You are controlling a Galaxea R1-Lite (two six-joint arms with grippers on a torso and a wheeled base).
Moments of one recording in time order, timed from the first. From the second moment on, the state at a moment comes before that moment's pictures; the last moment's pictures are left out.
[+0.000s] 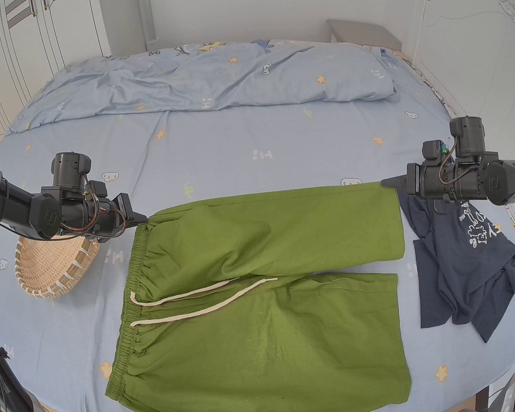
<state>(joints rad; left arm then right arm) 0.00 1.97 -1.13 -0.21 -0.41 -0.45 0.12 1.92 -1.29 -0.09 0.51 0.12</state>
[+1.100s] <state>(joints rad) 0.04 1.95 -1.12 -0.31 -0.41 -0.46 0.29 1.56 -1.06 -0.08 0.40 0.12</state>
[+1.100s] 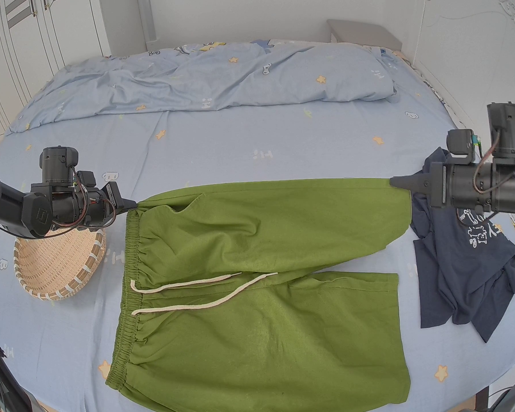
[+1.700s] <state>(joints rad) 0.03 1.93 -1.11 -0.31 -0.42 -0.45 0.45 1.33 -0.87 -0.08 0.26 0.12</state>
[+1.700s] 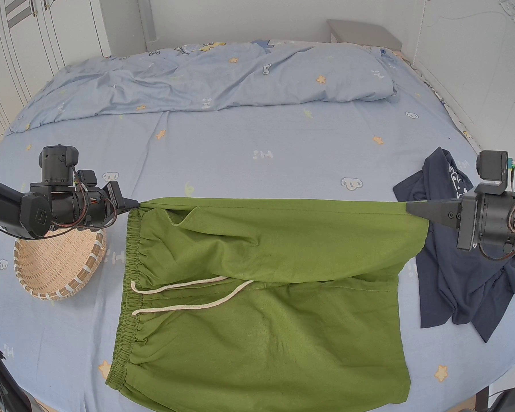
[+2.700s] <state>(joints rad) 0.04 1.94 -1.12 -0.38 -0.41 -0.45 0.23 1.84 -1.26 -0.31 0.36 0.12</state>
